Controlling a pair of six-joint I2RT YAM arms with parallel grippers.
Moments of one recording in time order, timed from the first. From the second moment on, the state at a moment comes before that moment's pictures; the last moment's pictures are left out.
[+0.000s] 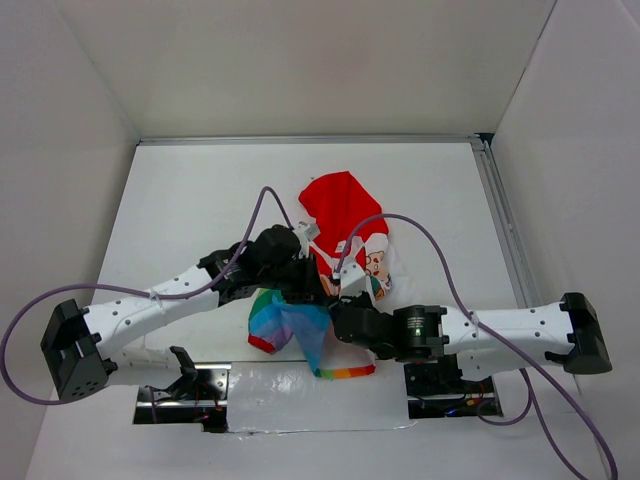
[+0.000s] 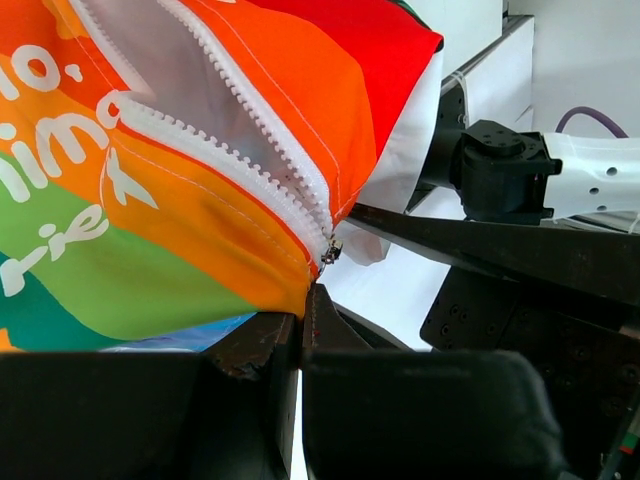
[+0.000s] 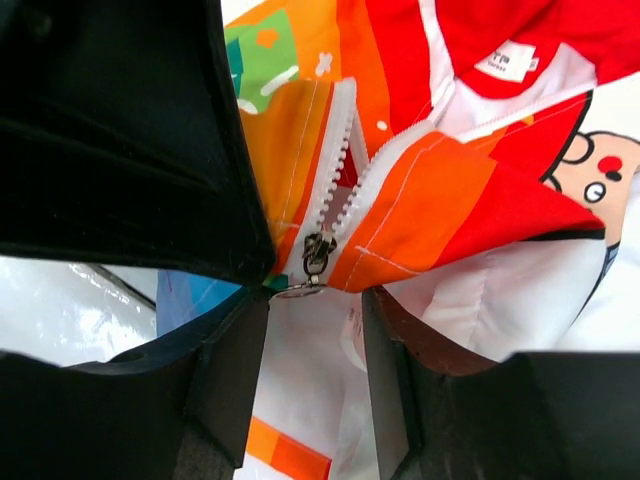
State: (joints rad) left arm -0.92 1.25 0.99 -0.47 0.28 -0.90; right arm 1.46 1.04 0.77 -0.50 0.74 0.61
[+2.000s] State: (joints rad) left arm -1.02 1.21 0.87 -0.27 0.13 -0.63; right arm 0.74 1.06 0.92 -0.70 -0.45 0.71
